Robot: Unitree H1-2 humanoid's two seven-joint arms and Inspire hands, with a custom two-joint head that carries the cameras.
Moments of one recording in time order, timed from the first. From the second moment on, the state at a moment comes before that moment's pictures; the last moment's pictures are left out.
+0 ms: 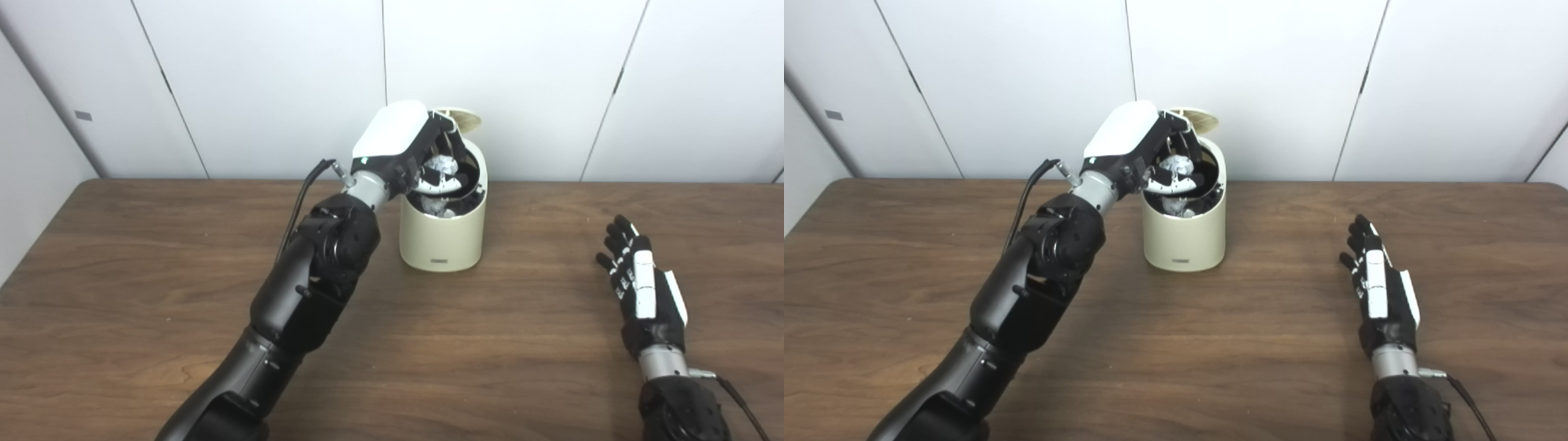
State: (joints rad) left arm -0.70 0.12 -0.33 0.06 0.77 0.22 -0.17; right arm -0.16 -0.11 -0.15 0.07 0.11 -0.01 0.00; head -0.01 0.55
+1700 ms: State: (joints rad) left arm -0.65 0.12 -0.43 0.18 0.93 0.15 0.05; right arm -0.15 -0.11 -0.14 0.06 0.15 -0.01 0.00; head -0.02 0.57
